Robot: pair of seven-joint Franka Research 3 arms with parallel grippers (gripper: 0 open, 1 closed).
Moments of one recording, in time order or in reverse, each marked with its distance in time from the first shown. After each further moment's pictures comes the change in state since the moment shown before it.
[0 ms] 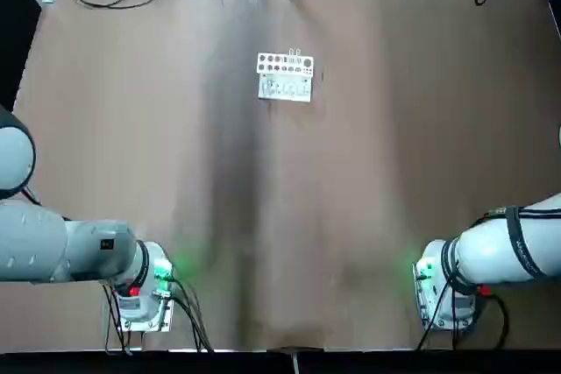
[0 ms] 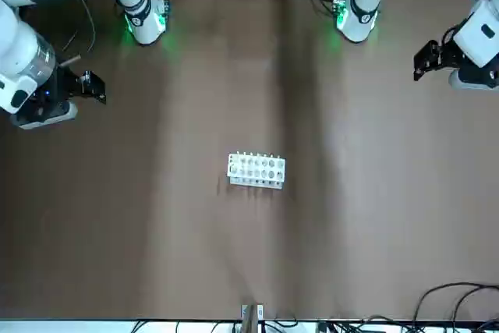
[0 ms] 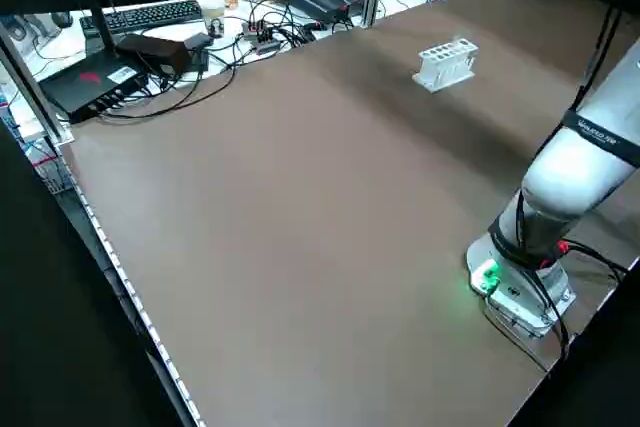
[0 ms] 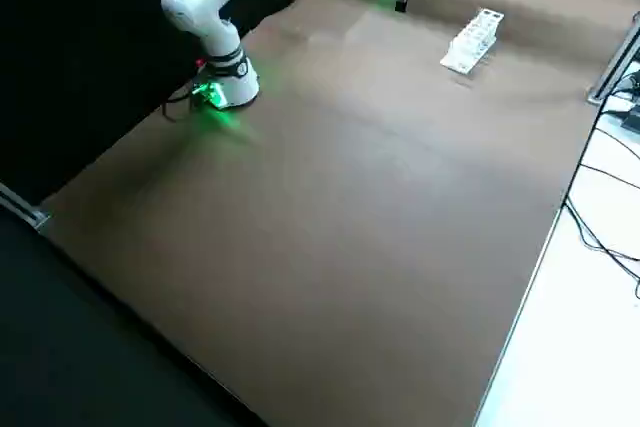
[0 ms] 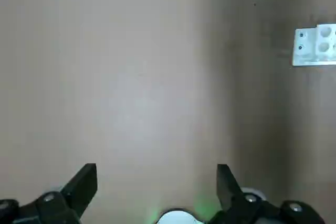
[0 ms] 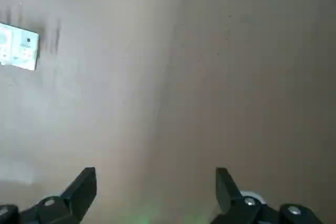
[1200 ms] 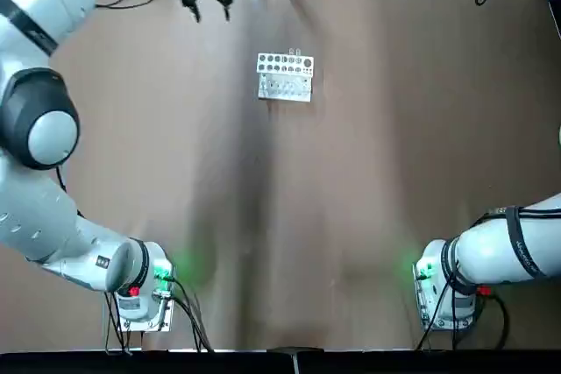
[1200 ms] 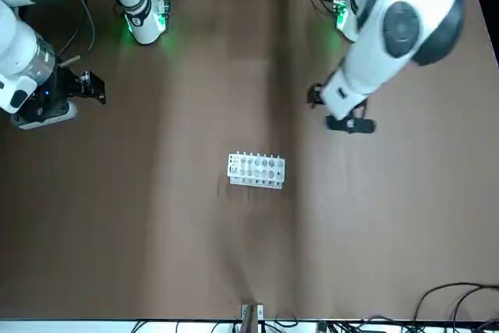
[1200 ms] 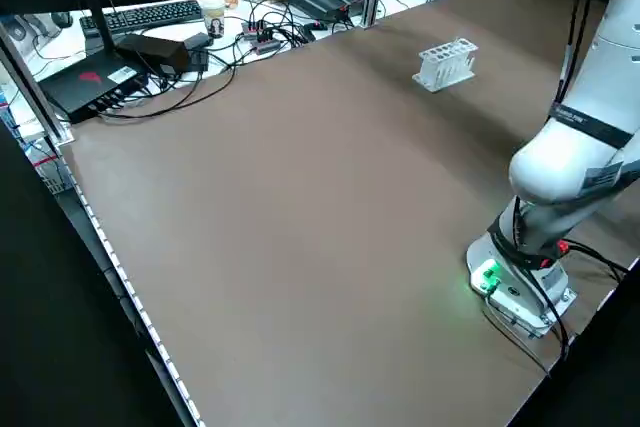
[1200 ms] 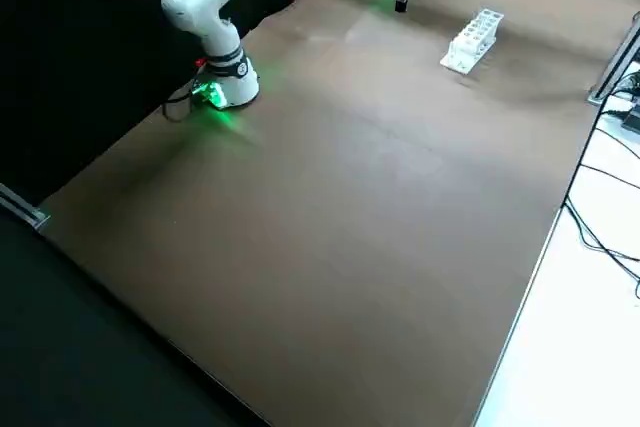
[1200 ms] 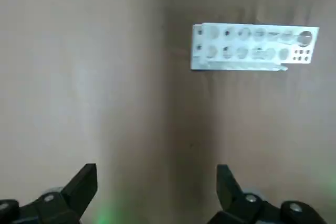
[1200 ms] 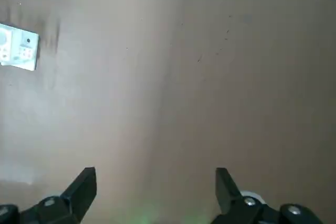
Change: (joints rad) left arm -0.342 0.273 -0.049 0.041 -0.134 0.178 -0.428; right arm 0.000 0.000 -0.001 0.000 0.000 0.001 0.000
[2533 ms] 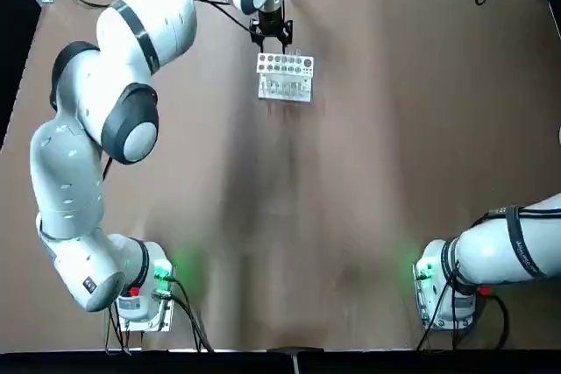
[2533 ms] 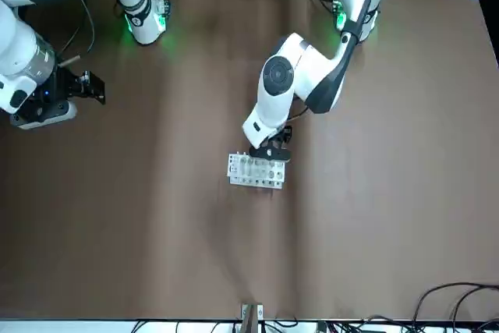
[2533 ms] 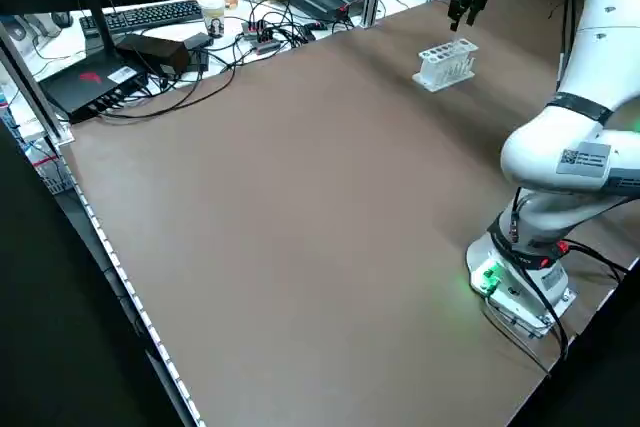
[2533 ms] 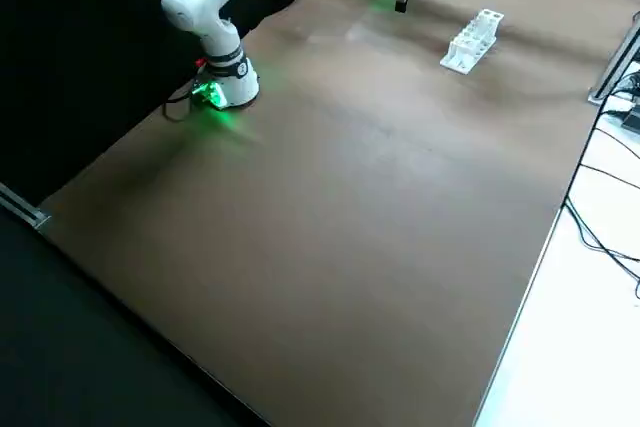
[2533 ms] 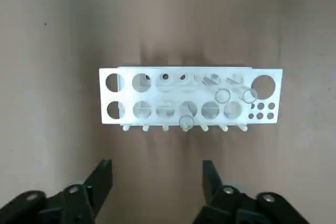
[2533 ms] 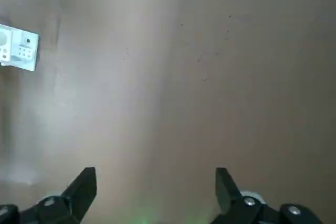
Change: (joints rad) left arm -0.441 0.372 0.244 0.169 0.036 0.318 -0.174; right arm 0.000 0.000 0.000 0.000 0.000 0.000 0.000
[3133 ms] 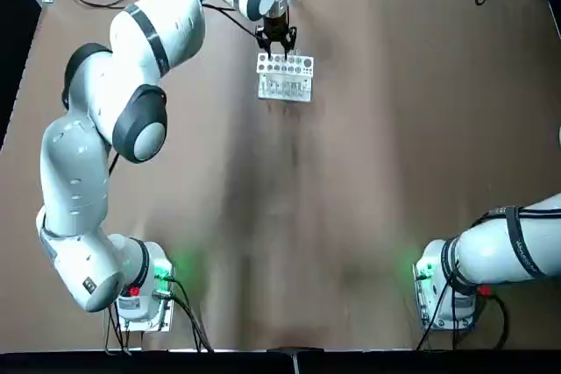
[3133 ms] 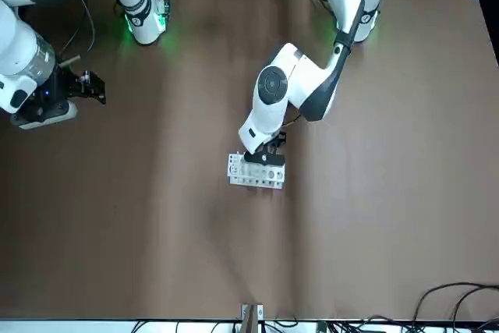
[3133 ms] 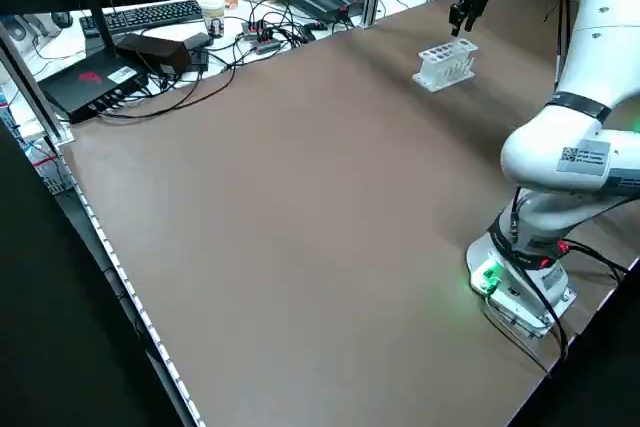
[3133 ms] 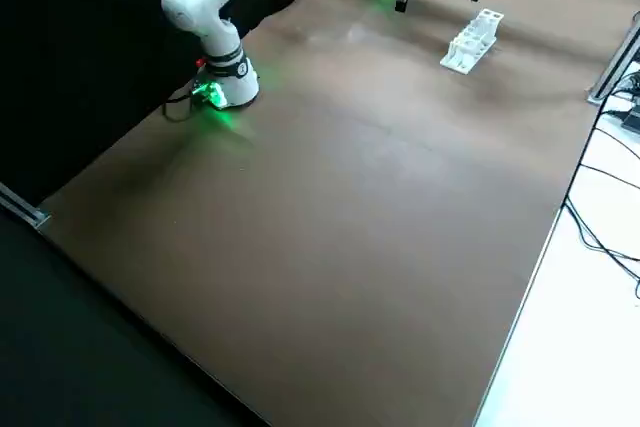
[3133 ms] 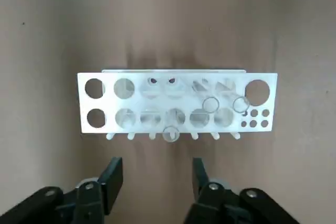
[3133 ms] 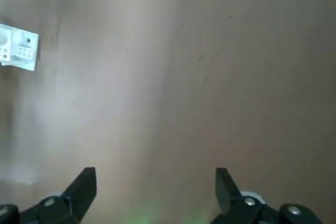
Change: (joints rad) left arm -0.006 0.057 -0.003 0.039 -0.016 0.022 -0.001; right arm 0.001 0.000 0.001 0.000 0.000 0.000 0.000
